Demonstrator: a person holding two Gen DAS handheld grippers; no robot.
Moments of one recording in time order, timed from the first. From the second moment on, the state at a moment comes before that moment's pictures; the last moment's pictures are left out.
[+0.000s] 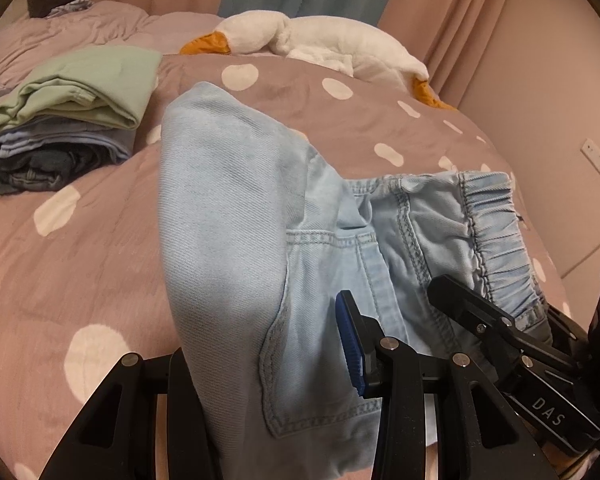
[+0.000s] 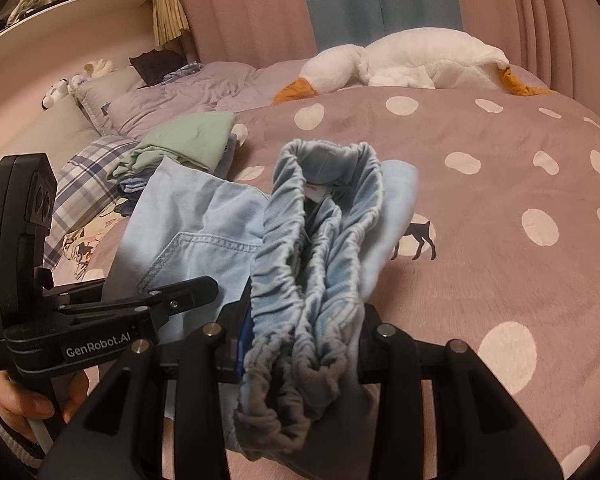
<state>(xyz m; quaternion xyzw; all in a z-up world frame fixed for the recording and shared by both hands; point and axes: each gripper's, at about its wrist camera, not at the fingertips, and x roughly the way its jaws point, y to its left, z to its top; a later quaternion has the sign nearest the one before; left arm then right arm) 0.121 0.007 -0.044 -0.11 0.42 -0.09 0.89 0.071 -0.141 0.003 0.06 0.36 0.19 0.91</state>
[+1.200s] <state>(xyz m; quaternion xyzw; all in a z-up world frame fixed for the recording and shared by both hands) 0.169 0.005 -0.092 -0.09 0.47 -0.08 0.87 0.138 -0.152 -0.053 0.09 0.43 0.18 0.88</state>
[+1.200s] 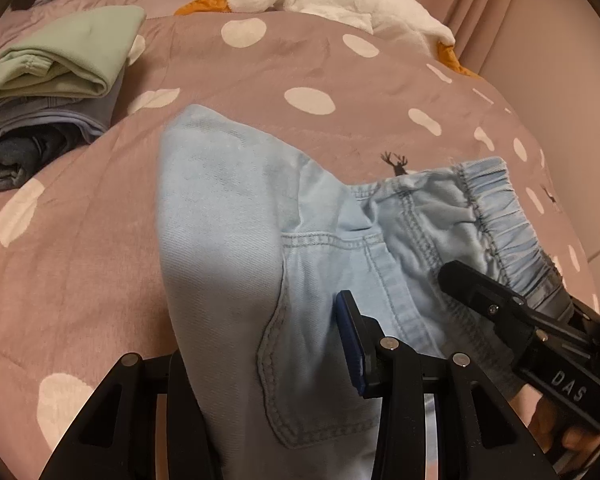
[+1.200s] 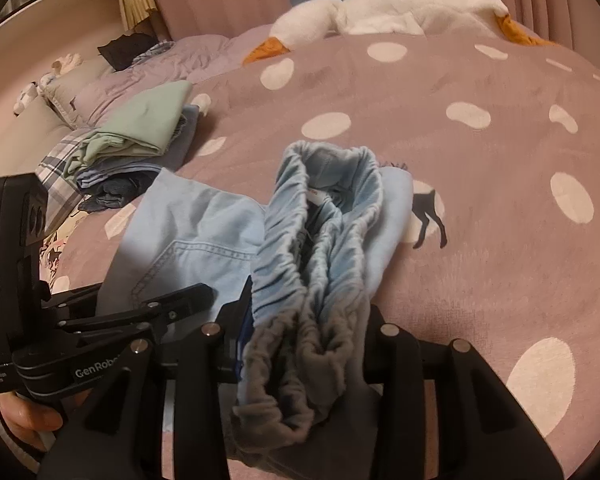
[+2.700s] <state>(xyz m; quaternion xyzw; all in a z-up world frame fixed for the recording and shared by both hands) 0.118 0.021 -0.099 -0.08 0.47 -0.05 0.87 0.097 -0.178 -0.070 0.08 0.47 0.16 0.87</state>
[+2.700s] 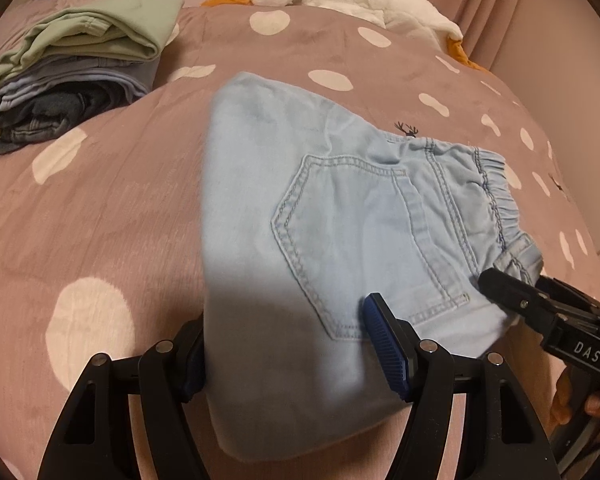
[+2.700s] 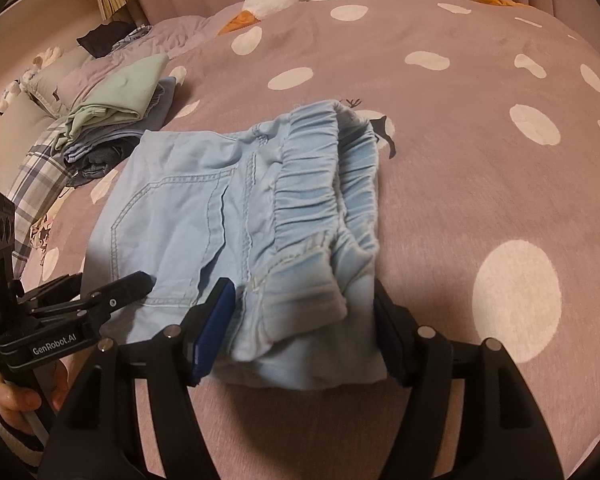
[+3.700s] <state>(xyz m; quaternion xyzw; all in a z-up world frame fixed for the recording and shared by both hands) 0.112 0.015 -0.101 -0.08 0.48 -0.02 0.87 0.090 -0.184 -0.075 0.10 0.48 0.14 0.86</state>
